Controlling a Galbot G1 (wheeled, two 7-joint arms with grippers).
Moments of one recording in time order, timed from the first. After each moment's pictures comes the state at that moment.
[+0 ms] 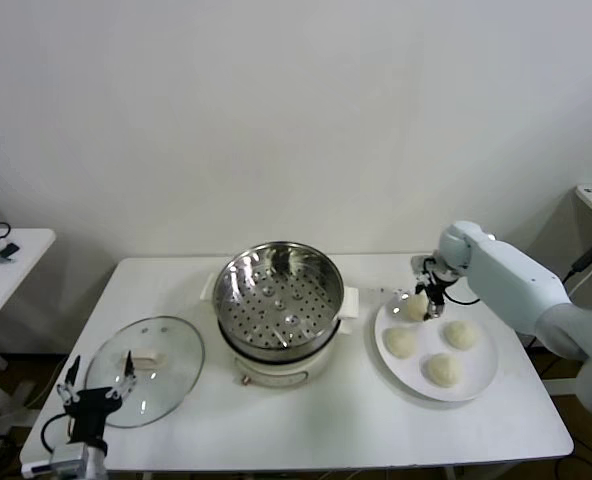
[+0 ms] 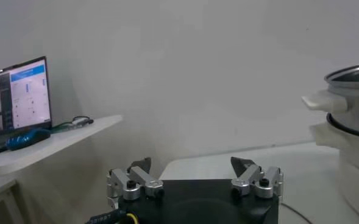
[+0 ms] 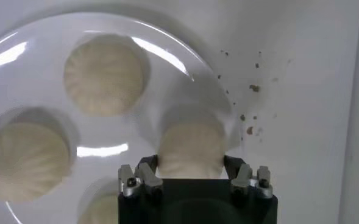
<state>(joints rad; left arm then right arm) 1.64 -1.47 -0.81 -1.95 -0.02 -0.04 -0.06 0.10 1.02 -0.83 0.70 -0.20 -0.04 -1.13</state>
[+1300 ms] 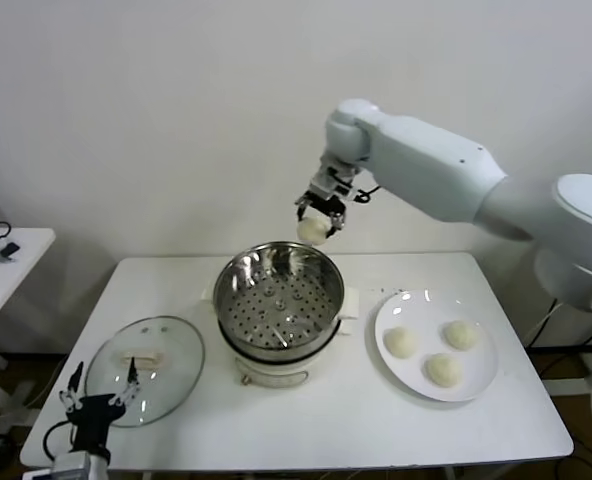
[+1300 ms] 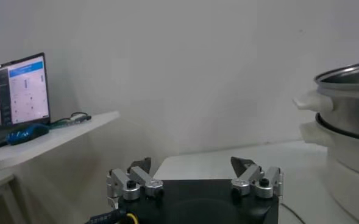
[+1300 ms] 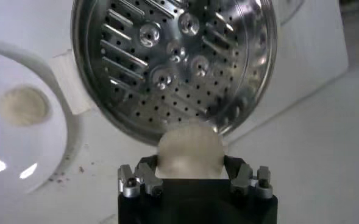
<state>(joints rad) 1.67 -1.50 -0.80 -1.99 -0.01 -0.03 -0.05 0.57 1.39 -1.12 0.91 -0.15 0.48 -1.21</state>
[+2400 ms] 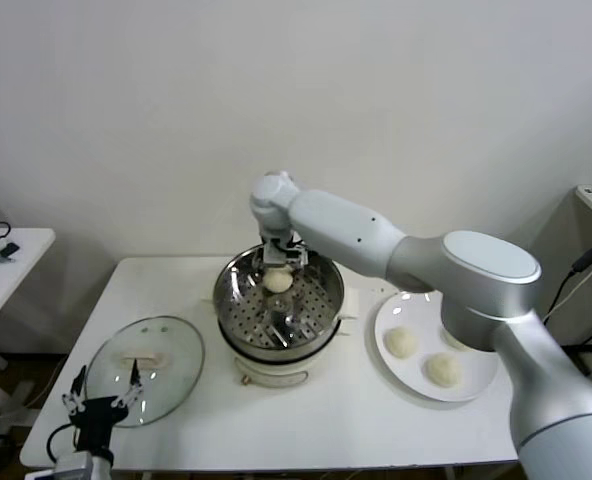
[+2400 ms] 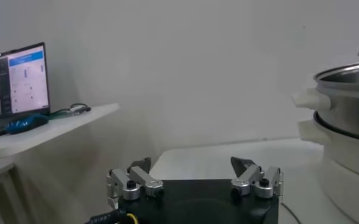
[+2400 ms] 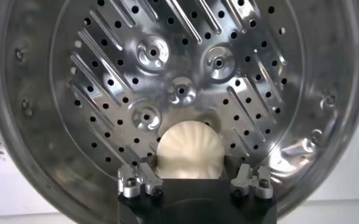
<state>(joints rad) 1.68 -1.52 -0.80 -2.00 -0.02 0.00 -0.05 0.34 1.56 -1.05 0.82 -0.55 0.64 -1.16</state>
